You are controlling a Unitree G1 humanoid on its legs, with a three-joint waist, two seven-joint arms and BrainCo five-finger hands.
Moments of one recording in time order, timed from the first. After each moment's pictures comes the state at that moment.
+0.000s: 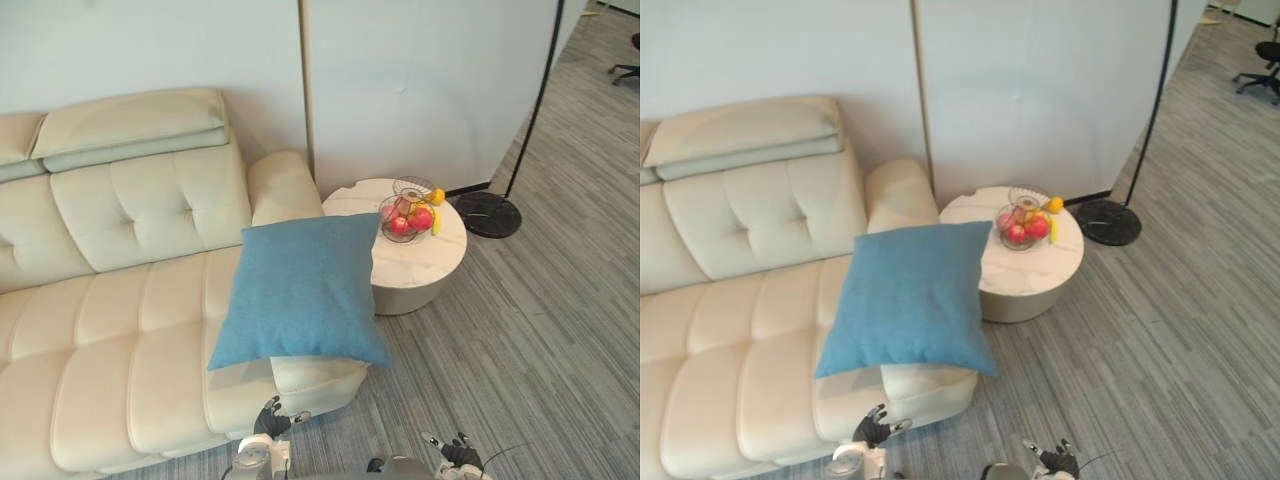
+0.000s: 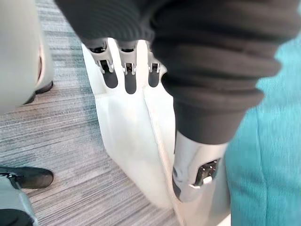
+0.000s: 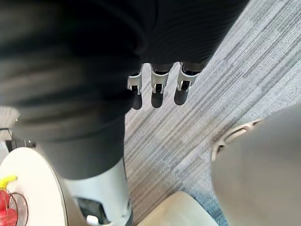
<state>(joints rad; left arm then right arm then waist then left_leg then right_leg) 0.03 -0.04 0.00 0.99 -0.02 -0.12 0.06 0.13 0.00 -0.35 0.96 0.20 -0.09 -0.11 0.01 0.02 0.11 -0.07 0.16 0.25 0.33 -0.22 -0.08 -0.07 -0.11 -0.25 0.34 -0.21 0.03</state>
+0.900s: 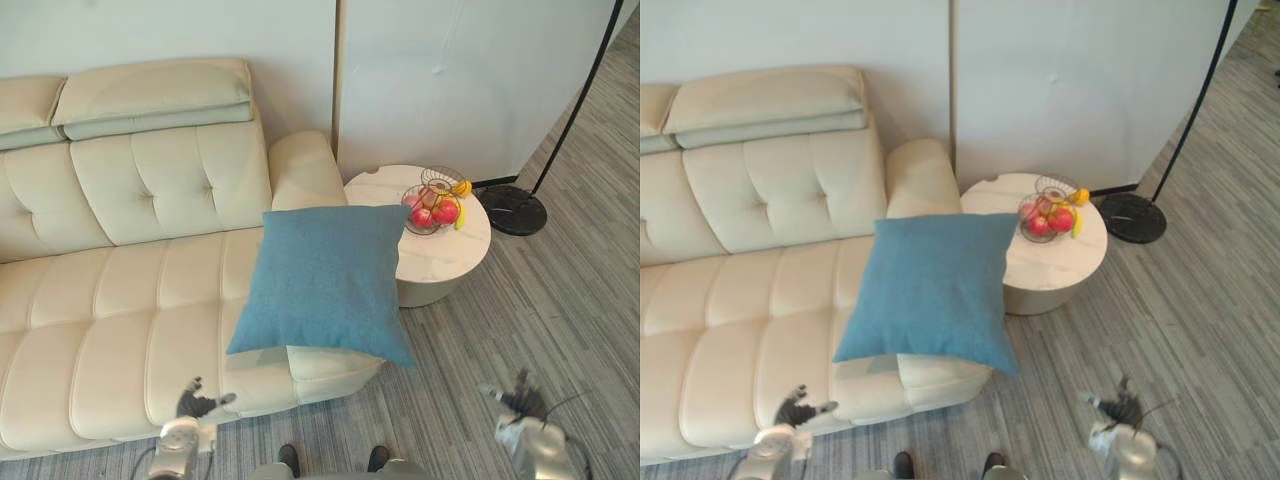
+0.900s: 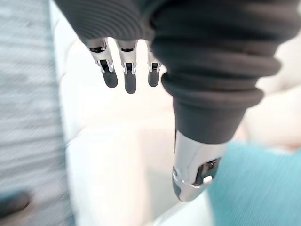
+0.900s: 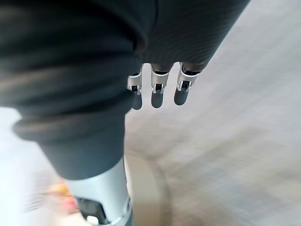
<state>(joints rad) -0.02 0.29 0.11 0.91 -0.04 -0.12 0.11 0.06 -0.33 -0.33 0.60 0.08 -0.13 -0.10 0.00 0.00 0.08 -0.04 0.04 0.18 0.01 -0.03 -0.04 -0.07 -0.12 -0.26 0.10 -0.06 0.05</state>
